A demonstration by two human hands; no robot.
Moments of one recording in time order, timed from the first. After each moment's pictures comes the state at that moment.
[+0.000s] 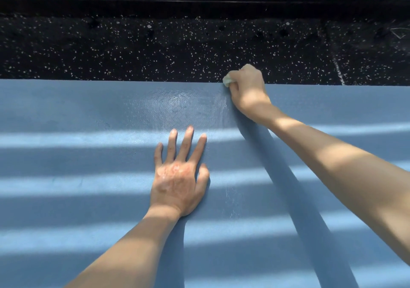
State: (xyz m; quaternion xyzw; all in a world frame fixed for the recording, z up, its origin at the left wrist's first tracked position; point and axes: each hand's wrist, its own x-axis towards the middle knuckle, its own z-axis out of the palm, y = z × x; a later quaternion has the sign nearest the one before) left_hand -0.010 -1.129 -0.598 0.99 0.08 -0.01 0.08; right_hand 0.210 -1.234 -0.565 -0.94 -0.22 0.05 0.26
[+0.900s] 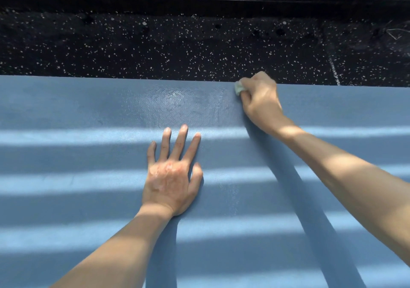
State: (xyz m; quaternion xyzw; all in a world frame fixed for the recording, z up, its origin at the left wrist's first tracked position) left_hand -0.008 -1.130 -0.598 0.99 0.08 -0.01 0.07; right_hand 0.197 -1.274 -0.566 -0.93 -0.24 -0.01 0.27
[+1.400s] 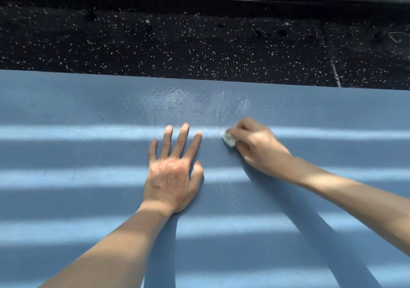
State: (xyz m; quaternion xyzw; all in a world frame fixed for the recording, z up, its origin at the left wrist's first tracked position) left_hand -0.008 -1.129 -0.600 0.99 0.08 -0.01 0.07; right_hand 0.125 -1.304 -0.568 -0.87 -0.42 0.11 0.23
